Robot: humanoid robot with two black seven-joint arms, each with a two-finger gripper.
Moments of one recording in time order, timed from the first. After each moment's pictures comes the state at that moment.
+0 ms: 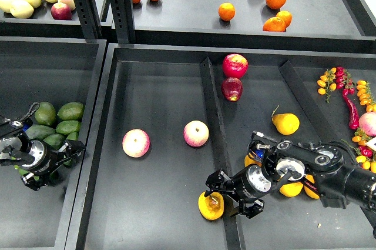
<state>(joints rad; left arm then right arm) -0.77 0.37 -0.05 -0.53 0.40 -0.49 0.49 0.83 -0.13 0.04 0.65 -0.42 0.58 -0.49</state>
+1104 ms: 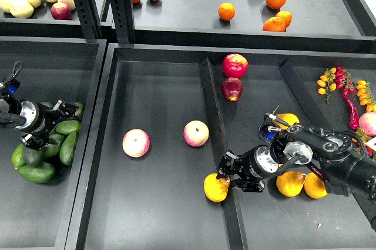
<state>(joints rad) -0.91 0.45 -0.31 -0.53 0.25 -0.49 0.49 0.87 -0.19 0.08 0.67 -0.37 0.58 -0.49</state>
